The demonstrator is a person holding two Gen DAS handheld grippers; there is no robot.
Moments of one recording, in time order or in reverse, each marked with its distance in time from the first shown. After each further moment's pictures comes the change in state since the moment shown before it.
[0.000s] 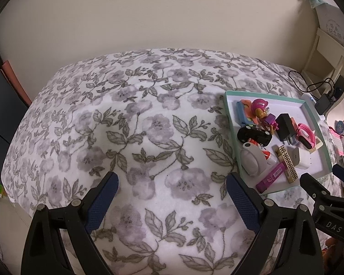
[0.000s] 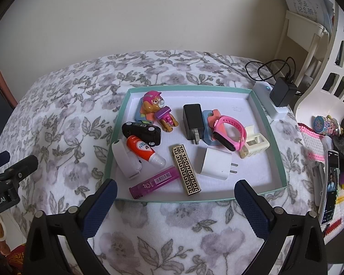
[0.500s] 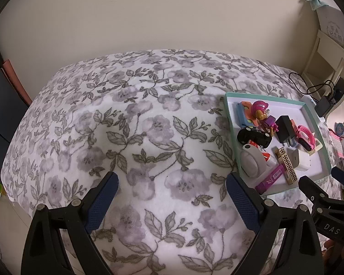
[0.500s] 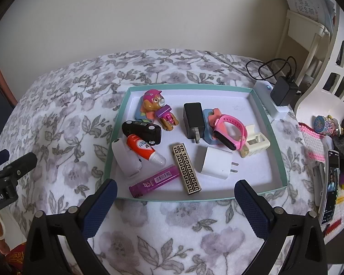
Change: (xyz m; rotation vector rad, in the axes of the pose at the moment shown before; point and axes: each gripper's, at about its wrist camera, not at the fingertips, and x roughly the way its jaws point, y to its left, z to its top) left arm -0.001 0.001 0.001 -0.009 -0.005 -0.001; right arm 0.001 0.001 -0.001 -0.006 0.006 0.001
